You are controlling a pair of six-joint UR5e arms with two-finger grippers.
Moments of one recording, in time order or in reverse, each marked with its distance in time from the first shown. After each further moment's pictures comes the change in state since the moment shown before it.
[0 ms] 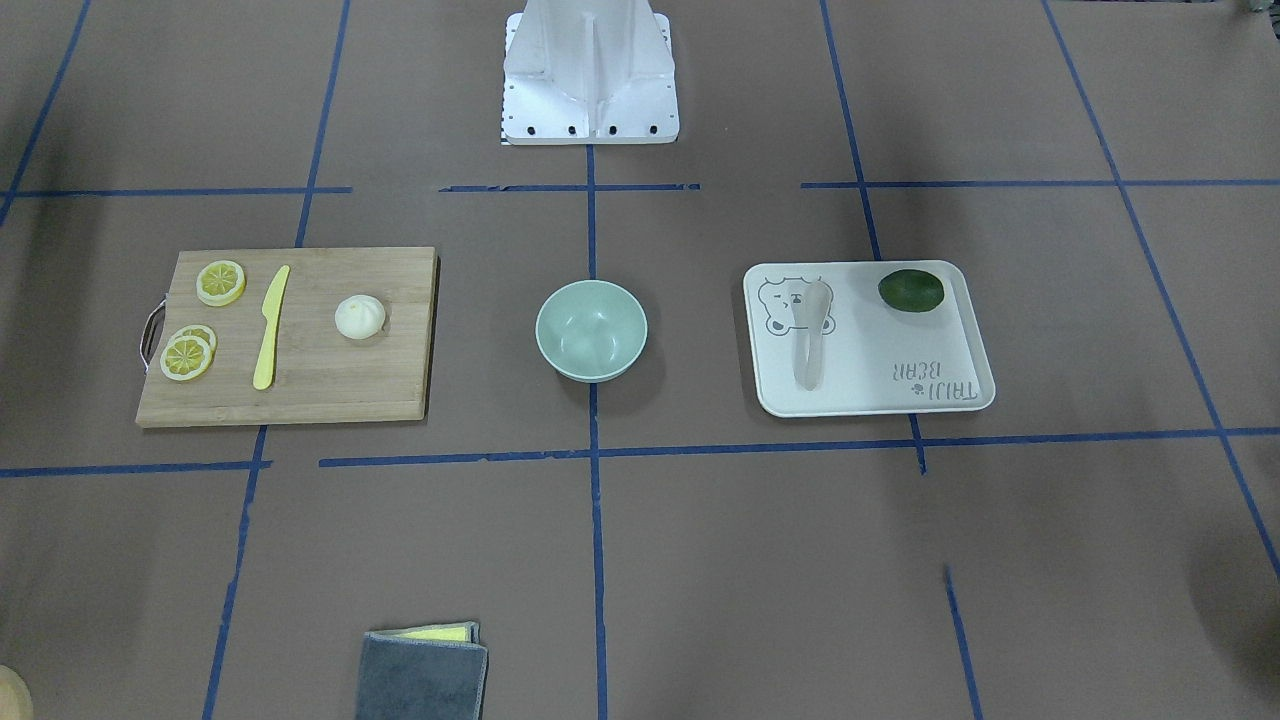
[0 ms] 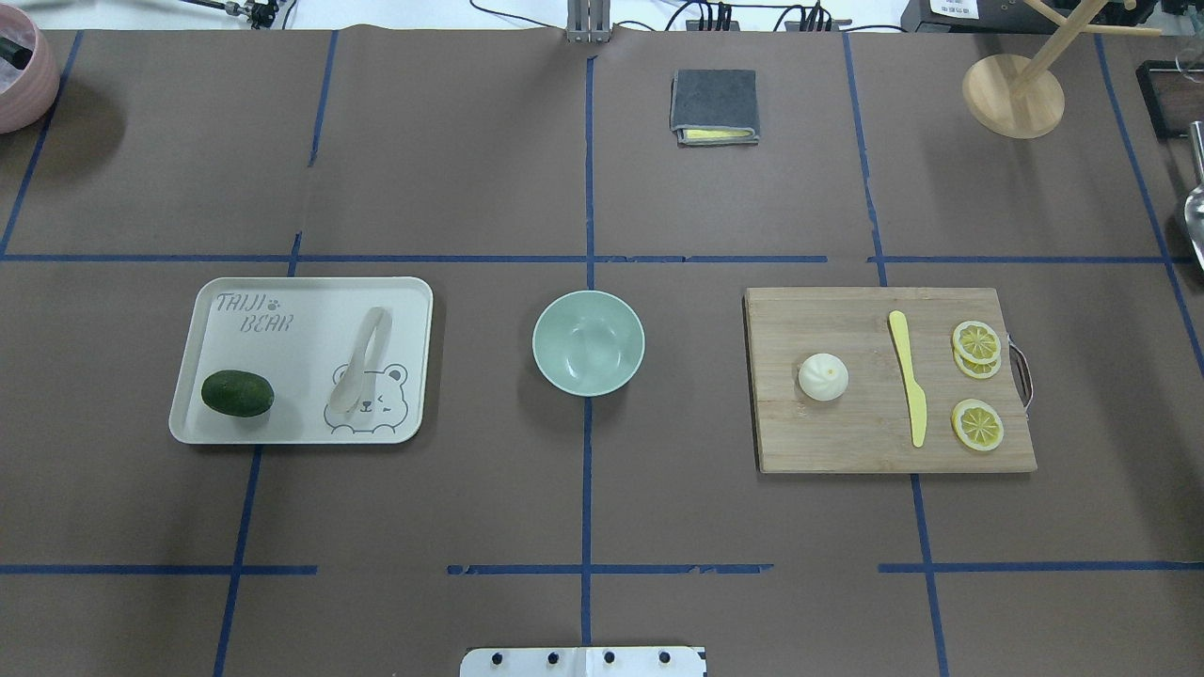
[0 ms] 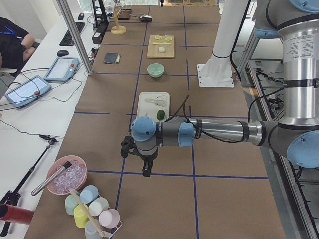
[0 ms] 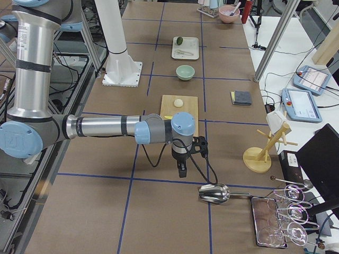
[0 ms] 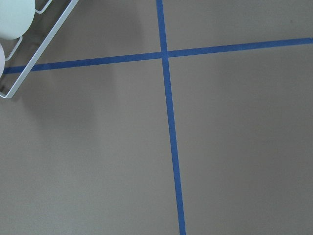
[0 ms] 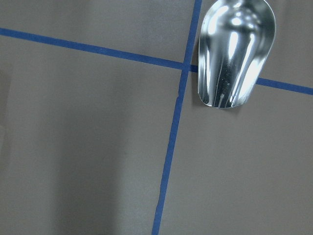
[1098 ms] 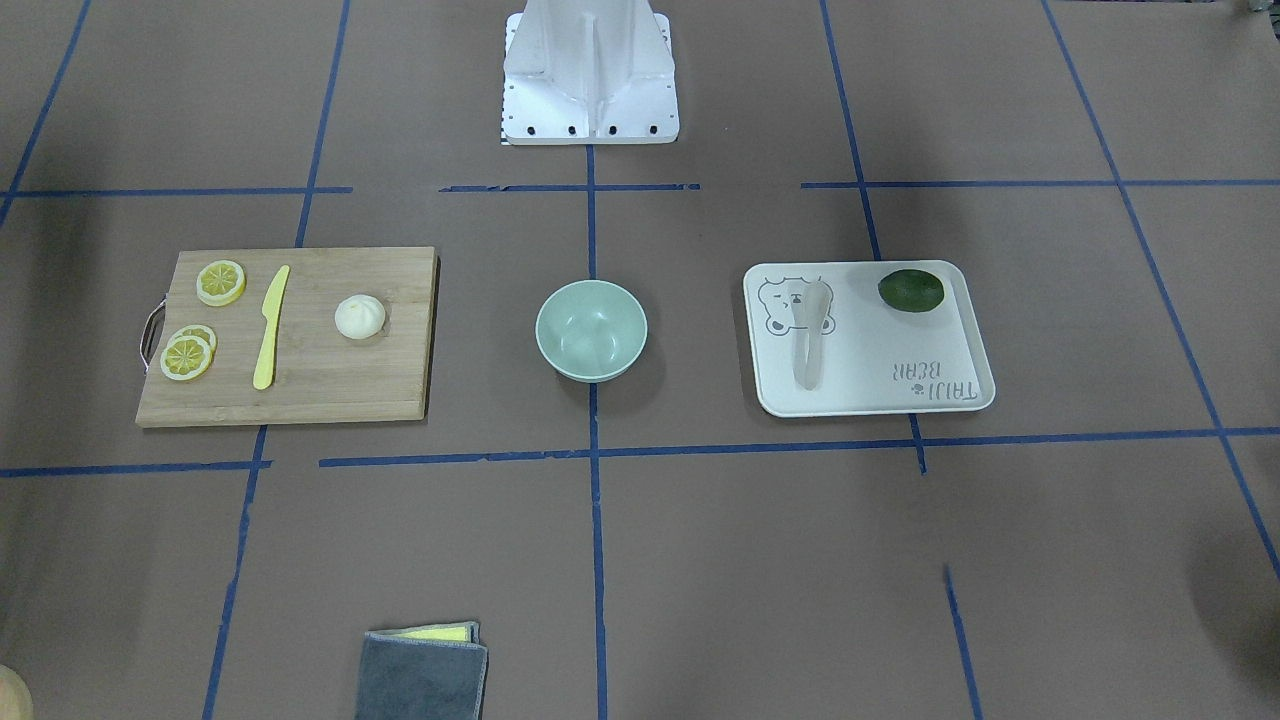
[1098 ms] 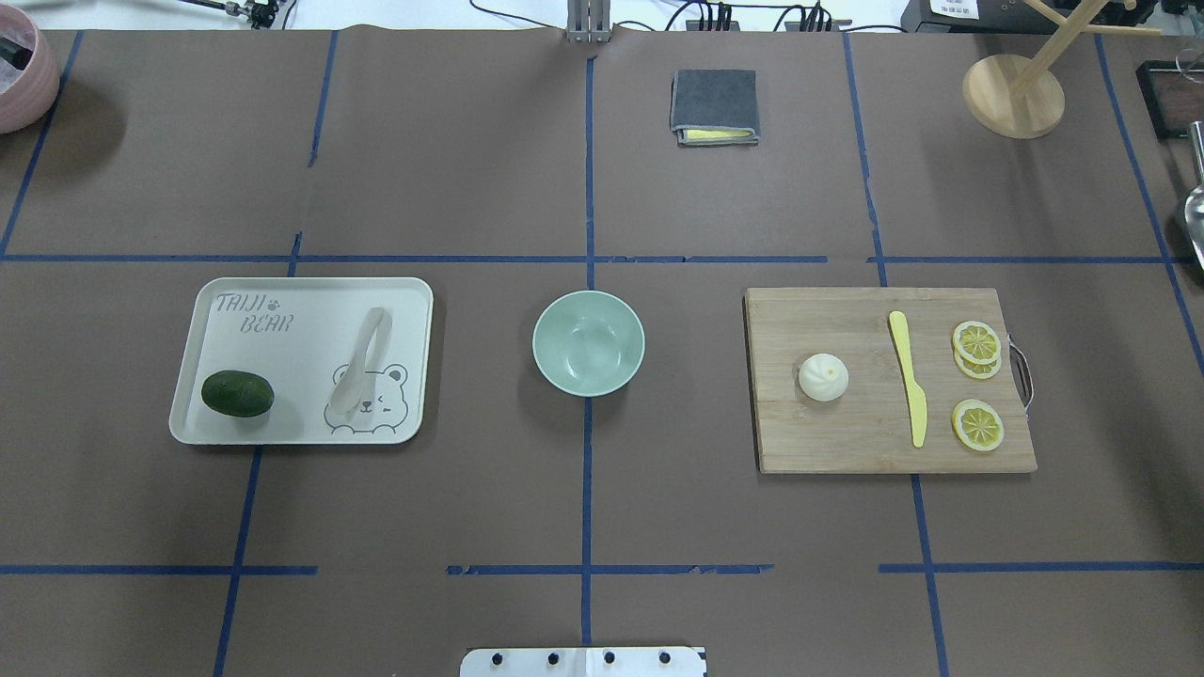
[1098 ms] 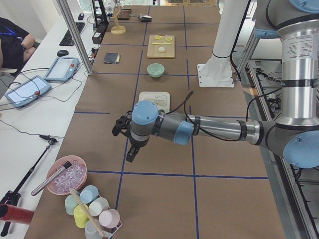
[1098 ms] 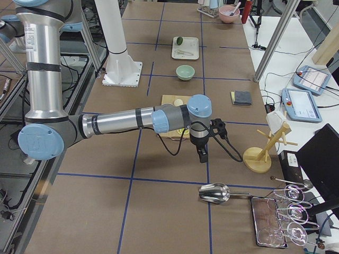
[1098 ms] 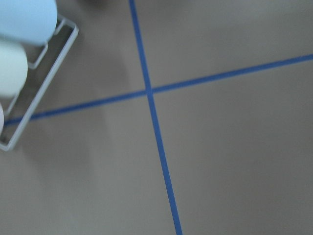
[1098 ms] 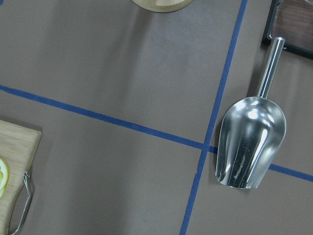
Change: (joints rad) left arm 0.008 -0.036 -0.018 -0.414 0.014 0.000; right arm -0.003 0.148 -0.022 0.045 -0.001 0.003
